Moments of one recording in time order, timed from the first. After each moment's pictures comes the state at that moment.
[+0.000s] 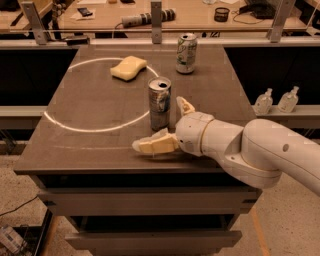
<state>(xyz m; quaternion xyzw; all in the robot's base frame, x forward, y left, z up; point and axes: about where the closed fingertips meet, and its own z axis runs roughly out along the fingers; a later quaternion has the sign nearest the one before) 0.534 -0.003 0.844 -0.36 0.69 0.26 0.57</state>
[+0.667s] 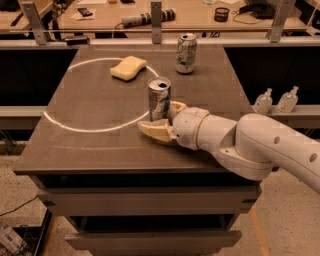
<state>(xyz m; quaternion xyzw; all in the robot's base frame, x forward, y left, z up) 0.554 0.005 0.841 -0.37 0.68 0.25 0.58</state>
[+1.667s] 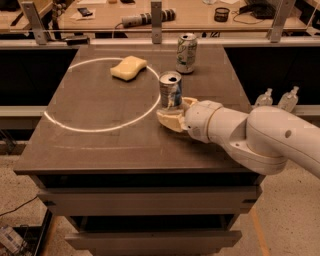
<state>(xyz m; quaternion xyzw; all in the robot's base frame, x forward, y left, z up) 0.574 -0.032 0.845 -0.34 0.72 0.21 0.57</state>
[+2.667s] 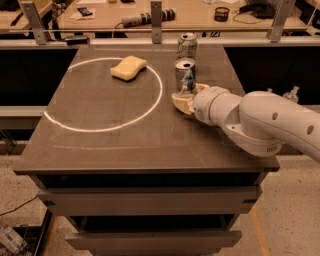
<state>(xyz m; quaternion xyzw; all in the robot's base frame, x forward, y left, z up) 0.643 -0.089 0.833 -0.28 0.77 0.10 0.57</state>
